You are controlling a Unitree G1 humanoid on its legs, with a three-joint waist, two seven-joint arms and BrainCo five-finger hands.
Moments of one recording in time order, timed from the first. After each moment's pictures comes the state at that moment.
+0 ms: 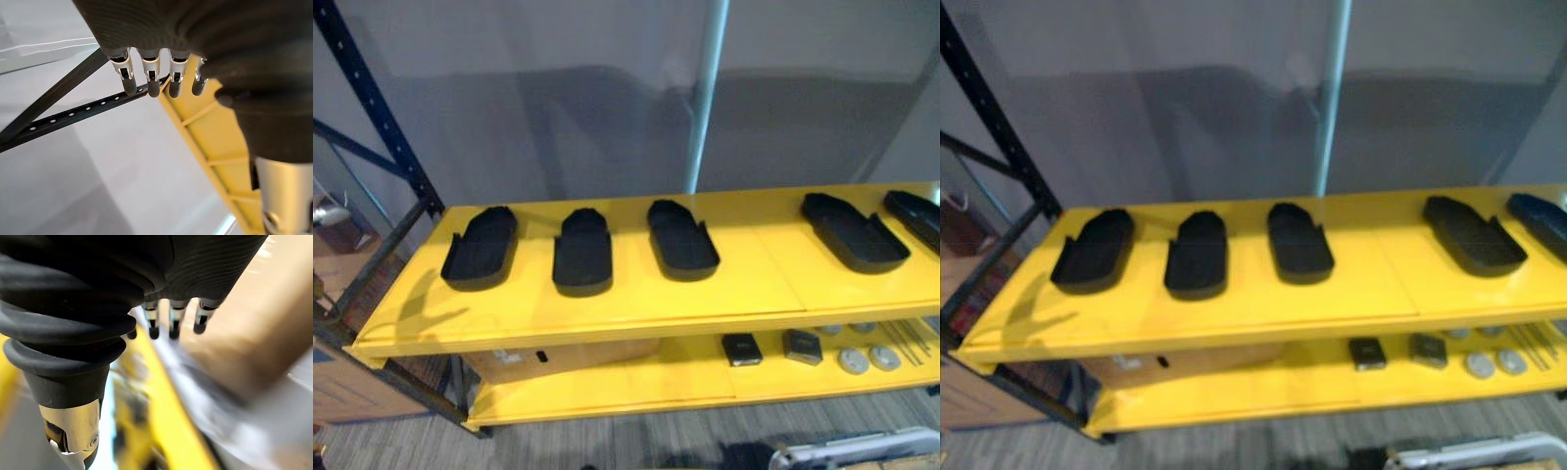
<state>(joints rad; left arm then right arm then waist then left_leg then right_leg) -0.07 0.89 0.54 0.30 -0.38 -0.30 -0.18 0.24 -0.14 -0.38 0.73 0.00 -0.31 -0.57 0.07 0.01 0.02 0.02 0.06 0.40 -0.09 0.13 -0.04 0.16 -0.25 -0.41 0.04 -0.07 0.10</state>
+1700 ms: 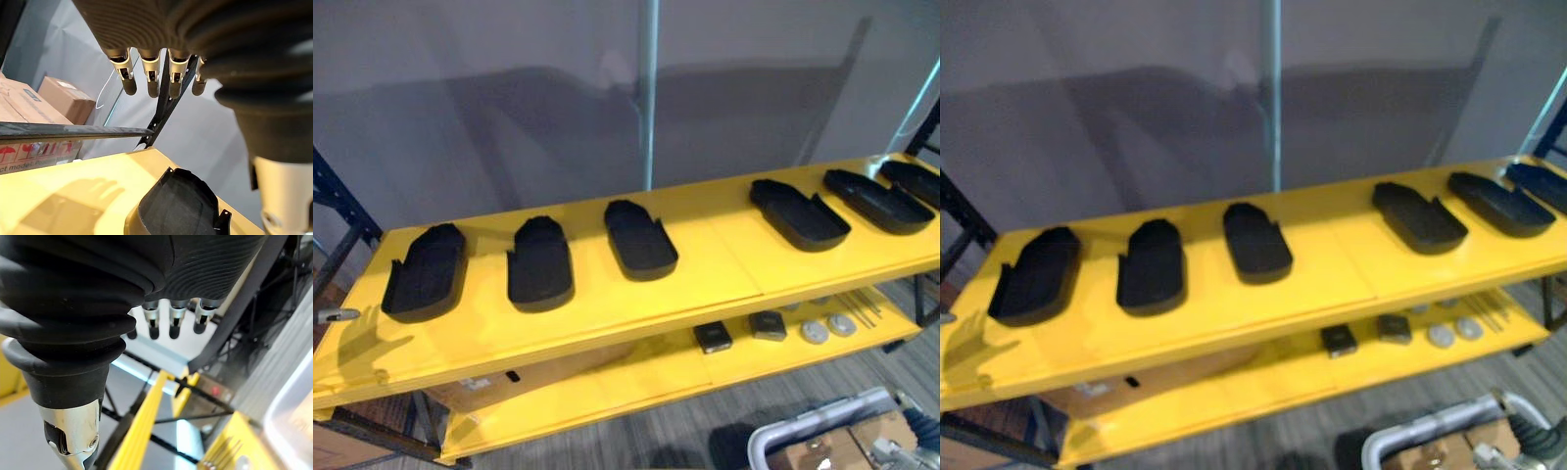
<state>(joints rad) -0.02 1.05 0.41 0.74 0.08 -0.13 -0.16 0.31 -0.40 -0.41 0.62 0.04 -0.42 -0.59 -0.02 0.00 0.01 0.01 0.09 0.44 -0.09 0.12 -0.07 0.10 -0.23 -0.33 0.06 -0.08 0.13</state>
